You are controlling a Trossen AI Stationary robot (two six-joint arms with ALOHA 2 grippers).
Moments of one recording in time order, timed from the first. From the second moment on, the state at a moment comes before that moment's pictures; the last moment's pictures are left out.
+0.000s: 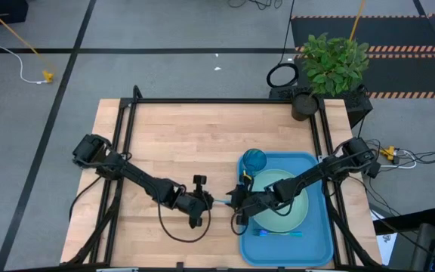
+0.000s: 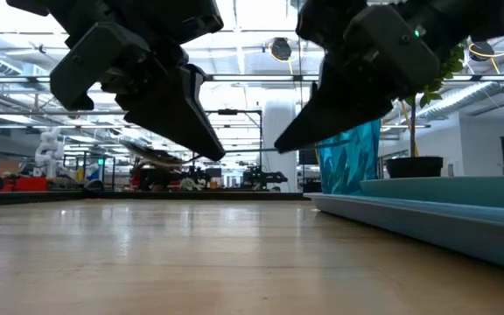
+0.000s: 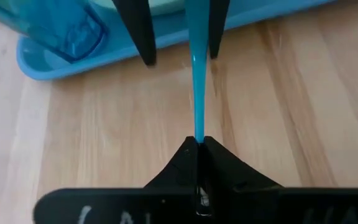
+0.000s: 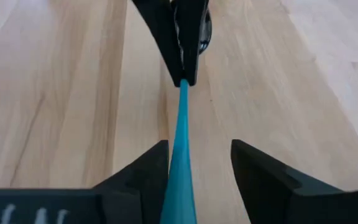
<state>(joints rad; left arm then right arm) -0.43 1.78 1.02 -0.13 -0.39 -0.08 0.41 1.76 0.90 0.14 0.41 0.30</state>
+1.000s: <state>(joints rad) -0.43 1.78 1.02 -0.08 -0.40 -0.06 0.41 1.76 0.87 0.21 0.36 0.26</state>
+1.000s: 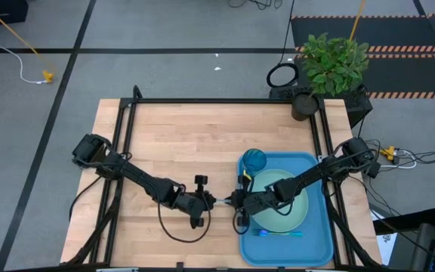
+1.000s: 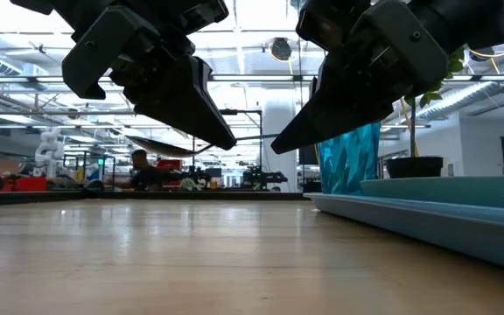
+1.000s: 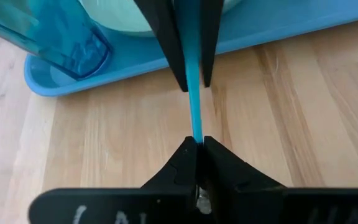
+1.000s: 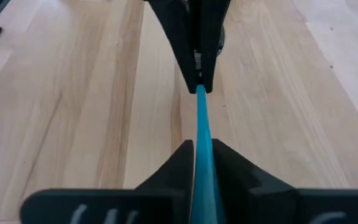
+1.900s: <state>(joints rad) -0.43 1.74 1.02 -0.06 -0.37 -0.11 0.42 1.76 0.87 0.17 0.31 0.31</state>
